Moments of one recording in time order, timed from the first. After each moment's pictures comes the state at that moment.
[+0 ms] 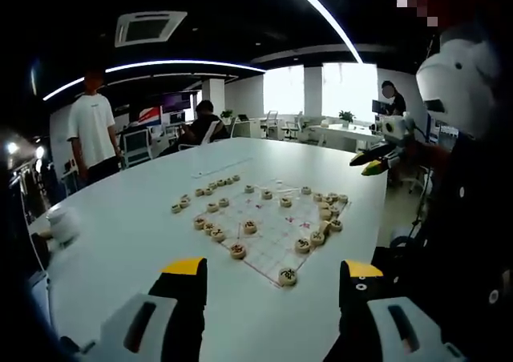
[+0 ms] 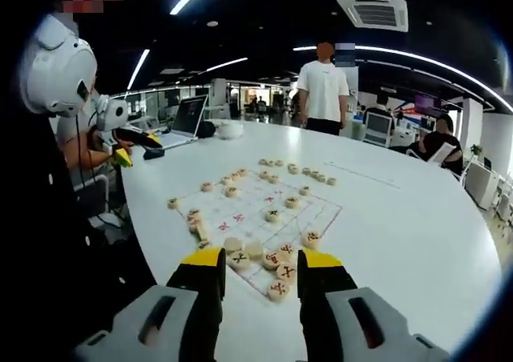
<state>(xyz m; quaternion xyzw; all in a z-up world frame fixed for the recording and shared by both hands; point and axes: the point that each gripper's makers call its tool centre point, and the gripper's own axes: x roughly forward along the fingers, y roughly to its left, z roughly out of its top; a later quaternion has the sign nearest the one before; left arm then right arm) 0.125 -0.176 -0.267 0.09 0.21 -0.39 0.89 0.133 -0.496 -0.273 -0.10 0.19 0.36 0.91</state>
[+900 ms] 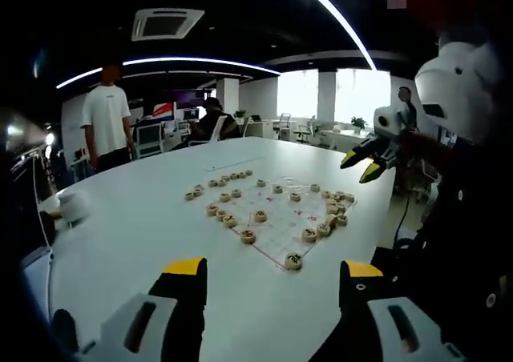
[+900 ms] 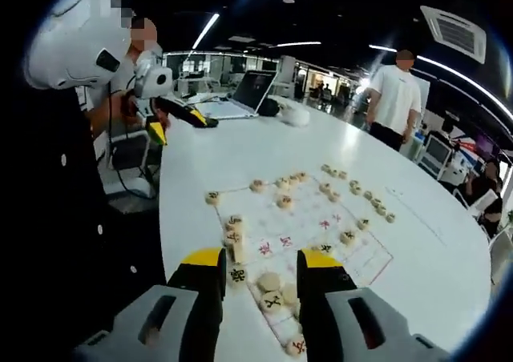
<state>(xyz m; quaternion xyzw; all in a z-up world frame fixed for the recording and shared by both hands) 0.112 -0.147 -0.276 0.07 0.21 -0.36 0.91 0.139 -0.394 -0.270 -0.22 0.20 0.50 0.81</state>
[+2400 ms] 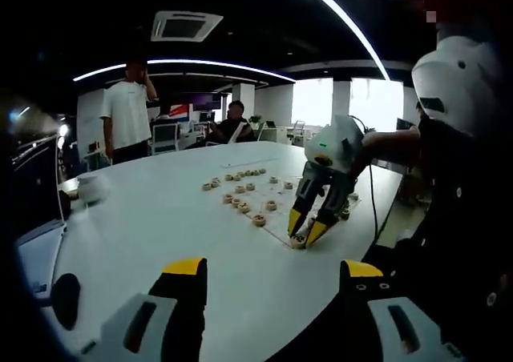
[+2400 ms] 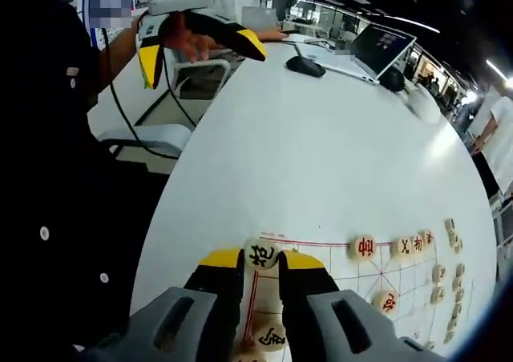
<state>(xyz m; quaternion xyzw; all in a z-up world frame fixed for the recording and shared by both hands) 0.080 -0.108 -0.283 0.04 0.20 -0.33 0.92 0.135 -0.227 -0.367 -0.37 0.27 0.66 0.60</state>
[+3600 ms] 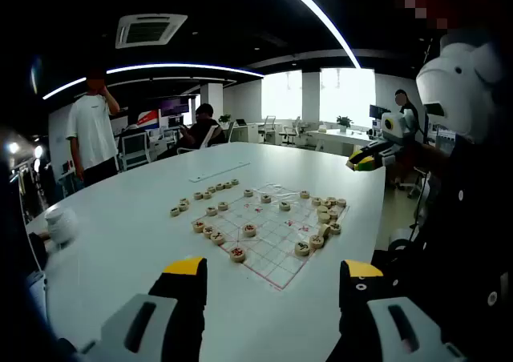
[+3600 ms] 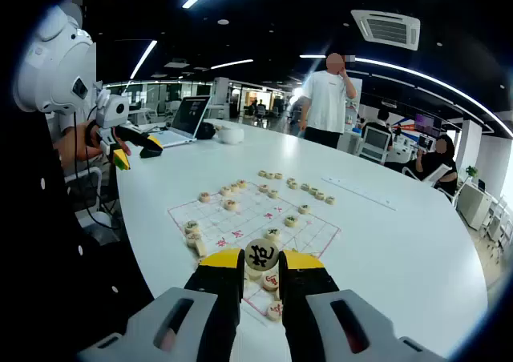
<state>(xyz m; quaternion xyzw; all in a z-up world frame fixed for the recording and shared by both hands) 0.127 -0.179 -0.264 0.08 0.20 -0.40 0.89 0.139 -0.487 -0.250 -0.13 0.16 0.33 0.92</state>
